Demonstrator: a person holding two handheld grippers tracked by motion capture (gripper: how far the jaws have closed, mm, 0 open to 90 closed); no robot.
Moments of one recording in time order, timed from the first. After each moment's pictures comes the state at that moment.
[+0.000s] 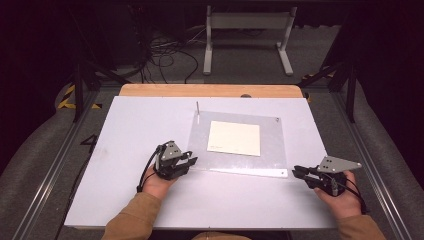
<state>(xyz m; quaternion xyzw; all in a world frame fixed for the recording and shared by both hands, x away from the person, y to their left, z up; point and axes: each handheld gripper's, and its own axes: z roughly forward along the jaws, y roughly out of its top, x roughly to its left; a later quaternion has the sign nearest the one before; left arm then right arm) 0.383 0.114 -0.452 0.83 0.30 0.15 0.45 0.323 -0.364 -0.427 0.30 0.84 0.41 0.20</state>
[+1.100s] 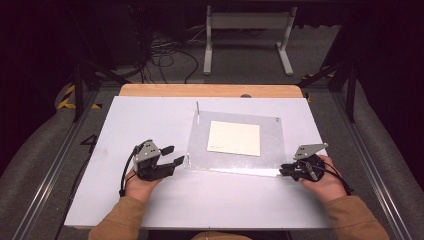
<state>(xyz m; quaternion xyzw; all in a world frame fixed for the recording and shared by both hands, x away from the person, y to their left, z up) 0.371 0.159 -0.435 0.79 0.32 0.16 0.50 0.370 -0.329 -0.432 0.30 0.90 0.31 0.12</state>
